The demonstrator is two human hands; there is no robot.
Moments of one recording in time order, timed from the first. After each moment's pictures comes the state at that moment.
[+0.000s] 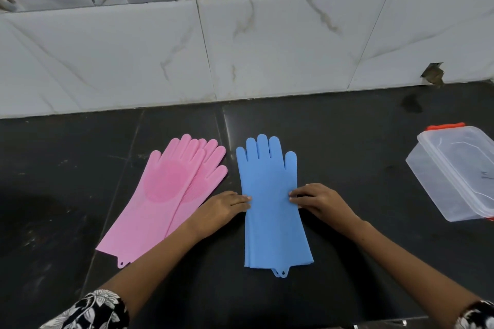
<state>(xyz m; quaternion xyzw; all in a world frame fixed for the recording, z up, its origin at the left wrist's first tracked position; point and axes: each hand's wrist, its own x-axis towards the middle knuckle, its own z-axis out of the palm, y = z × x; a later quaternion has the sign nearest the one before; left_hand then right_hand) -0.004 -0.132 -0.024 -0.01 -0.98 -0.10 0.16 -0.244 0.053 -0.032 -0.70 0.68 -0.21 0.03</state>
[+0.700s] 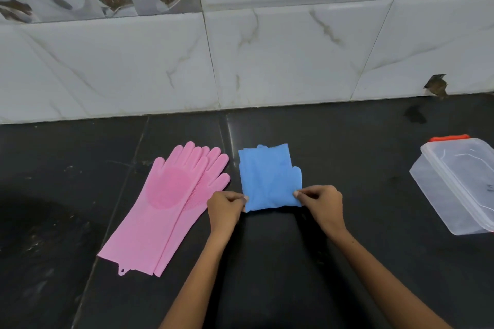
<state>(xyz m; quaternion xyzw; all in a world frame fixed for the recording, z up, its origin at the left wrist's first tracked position) -0.044 -0.101 -0.007 0.54 -0.63 -0.51 0.24 -0.215 0.025 -0.011 -0.29 0.83 -0.44 0.18</state>
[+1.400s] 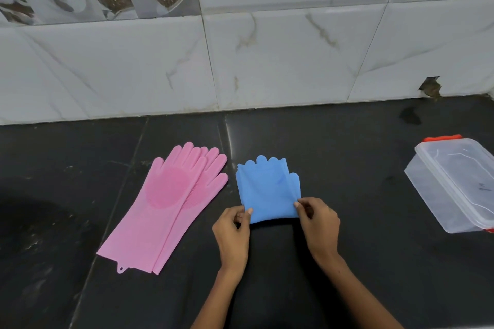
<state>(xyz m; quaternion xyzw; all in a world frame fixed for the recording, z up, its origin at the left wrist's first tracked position) -0.031 -0.042 -0.022 0.49 -0.67 -0.41 0.37 -0.176 0.047 -0.023 -0.32 0.86 -0.39 0.04</state>
